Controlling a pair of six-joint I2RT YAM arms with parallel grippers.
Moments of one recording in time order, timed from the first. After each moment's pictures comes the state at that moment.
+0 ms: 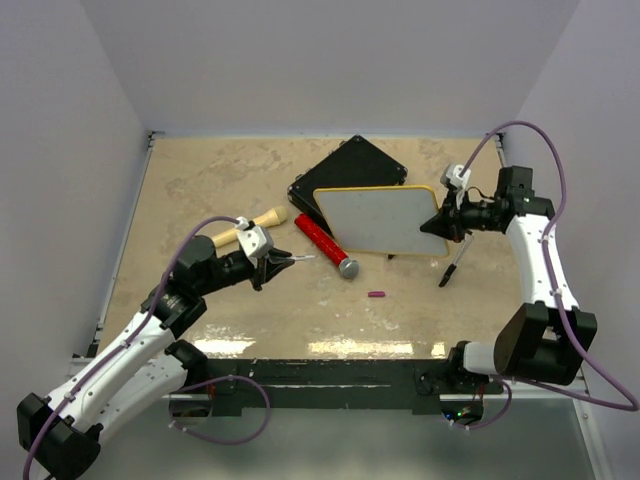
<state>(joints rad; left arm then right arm) -0.57 0.72 0.58 -0.02 0.49 0.08 -0.19 1.34 1.18 -0.96 -1.07 -0.95</state>
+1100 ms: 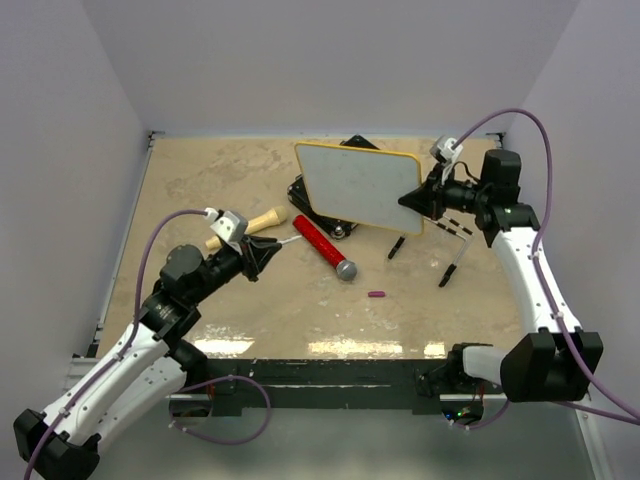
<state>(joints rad) -0.56 0.63 0.54 0.04 0.22 -0.18 -0.02 1.24 1.13 -0.39 -0.98 -0.29</state>
